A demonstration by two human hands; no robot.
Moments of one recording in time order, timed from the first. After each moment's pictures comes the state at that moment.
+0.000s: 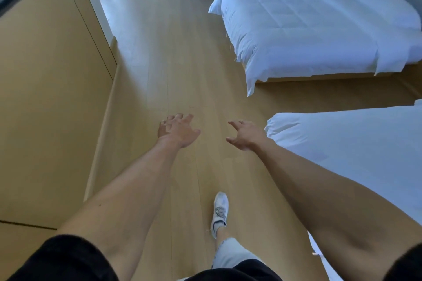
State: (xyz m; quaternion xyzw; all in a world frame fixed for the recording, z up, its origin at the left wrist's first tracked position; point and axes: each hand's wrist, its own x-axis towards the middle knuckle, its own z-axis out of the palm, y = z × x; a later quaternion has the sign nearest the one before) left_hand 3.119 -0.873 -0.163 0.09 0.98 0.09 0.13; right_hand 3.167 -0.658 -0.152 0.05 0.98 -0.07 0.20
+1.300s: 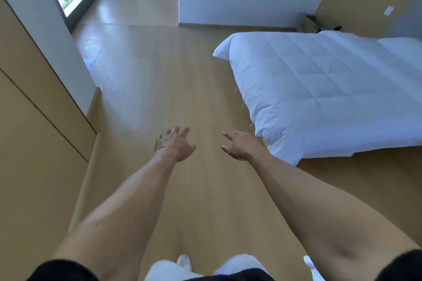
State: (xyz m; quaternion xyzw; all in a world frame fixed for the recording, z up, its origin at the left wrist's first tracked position) left_hand 2.380 -0.838 -0.147 0.08 0.98 0.11 0.17; right_hand 2.419 -0.627 -0.127 0.04 0.97 -0.03 0.23
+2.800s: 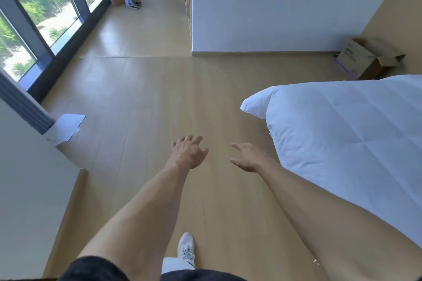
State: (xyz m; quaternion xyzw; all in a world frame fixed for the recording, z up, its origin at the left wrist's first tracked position) left_hand 1.510 -0.796 -0.165 0.10 0.97 0.12 0.18; right_hand 1.558 -0.595 -0.145 0.04 0.97 -0.10 0.24
